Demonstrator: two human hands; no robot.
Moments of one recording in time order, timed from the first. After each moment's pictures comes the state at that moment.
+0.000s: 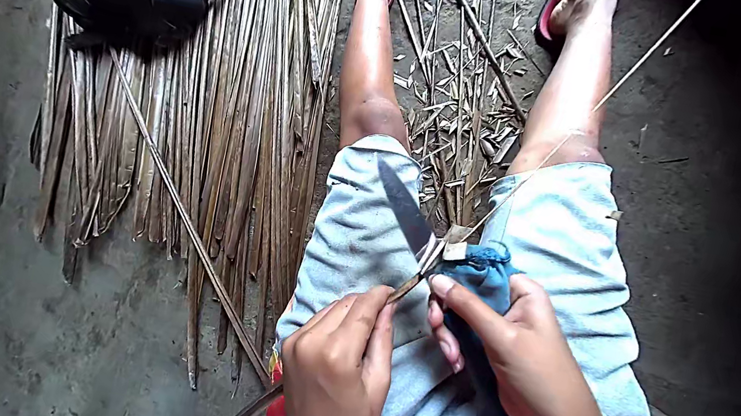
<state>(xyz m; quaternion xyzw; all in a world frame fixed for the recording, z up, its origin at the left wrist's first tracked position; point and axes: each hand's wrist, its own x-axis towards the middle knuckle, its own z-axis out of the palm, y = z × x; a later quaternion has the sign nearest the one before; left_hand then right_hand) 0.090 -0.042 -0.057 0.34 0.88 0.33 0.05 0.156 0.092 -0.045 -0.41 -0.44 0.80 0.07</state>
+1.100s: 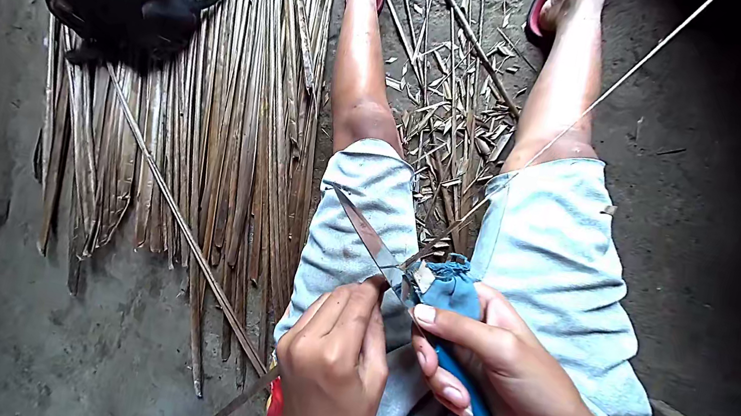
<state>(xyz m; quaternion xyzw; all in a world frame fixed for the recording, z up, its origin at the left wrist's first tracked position) 0.085 -0.036 -0.060 0.36 0.88 0.31 -0.01 0.163 0.097 -0.039 -0.35 -0.24 0.90 -0.05</state>
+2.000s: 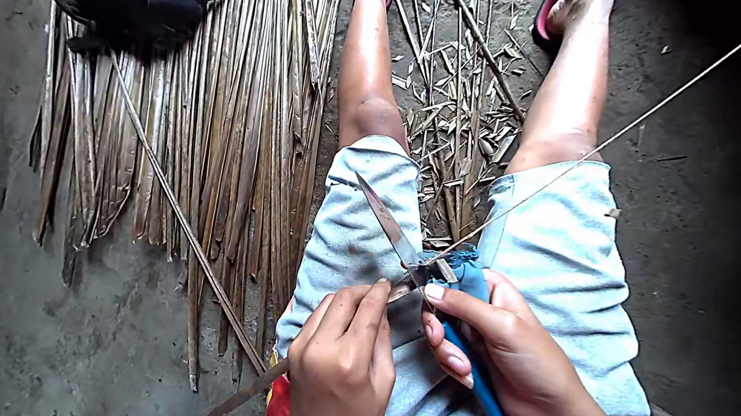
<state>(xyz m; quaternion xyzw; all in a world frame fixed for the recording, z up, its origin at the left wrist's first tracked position) 0.094 -0.041 -0.064 0.37 0.89 0.28 -0.02 0.158 0.101 -0.049 -0.40 -0.29 0.87 -0.04</state>
